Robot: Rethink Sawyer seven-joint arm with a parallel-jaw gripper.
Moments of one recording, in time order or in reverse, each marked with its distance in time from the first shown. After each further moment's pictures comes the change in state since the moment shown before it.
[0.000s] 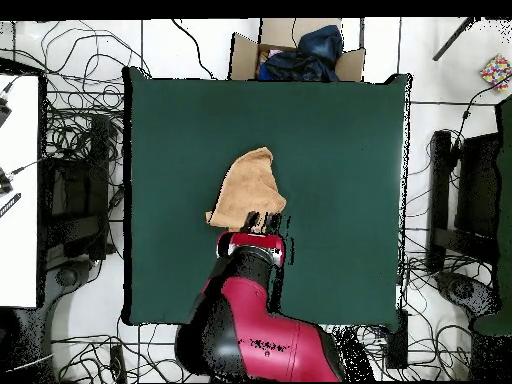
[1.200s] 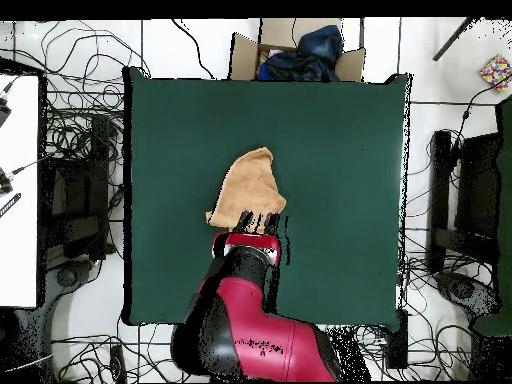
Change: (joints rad) arm 0.011 0.000 0.001 0.000 0.000 0.000 0.000
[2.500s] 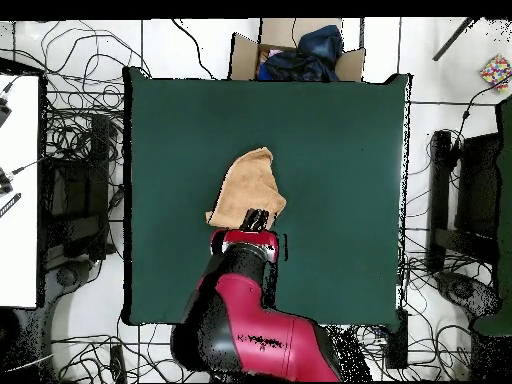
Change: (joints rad) arm -0.018 0.008 0.030 -0.004 0.000 0.000 0.000
